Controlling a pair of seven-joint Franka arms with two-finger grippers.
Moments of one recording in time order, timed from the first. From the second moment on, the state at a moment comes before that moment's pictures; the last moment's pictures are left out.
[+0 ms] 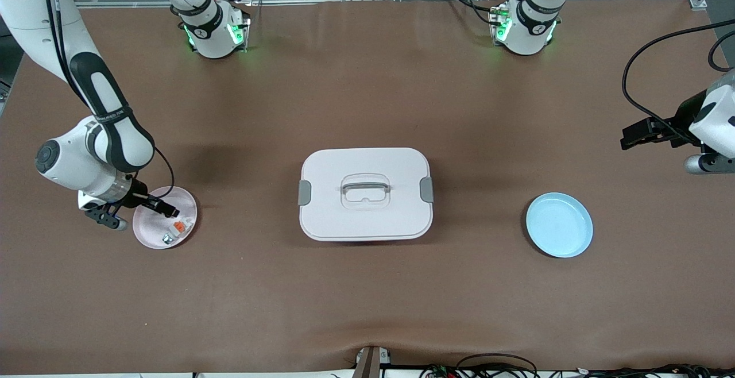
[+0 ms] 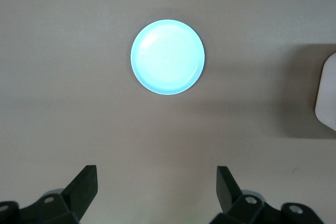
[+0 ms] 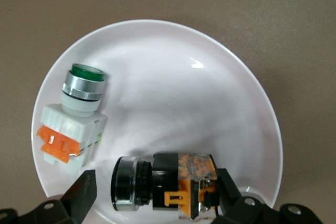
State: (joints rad) left arm 0.09 0.14 -0.12 -1.50 0.02 1.56 -0.06; right arm -0.22 0.53 0.06 -2.05 0.33 2.62 -0.06
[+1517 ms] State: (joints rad) left arm 0.08 0.15 -0.13 -1.50 0.02 1.57 -0.06; right arm -0.23 0.52 0.06 -2.04 0.33 2.54 -0.12
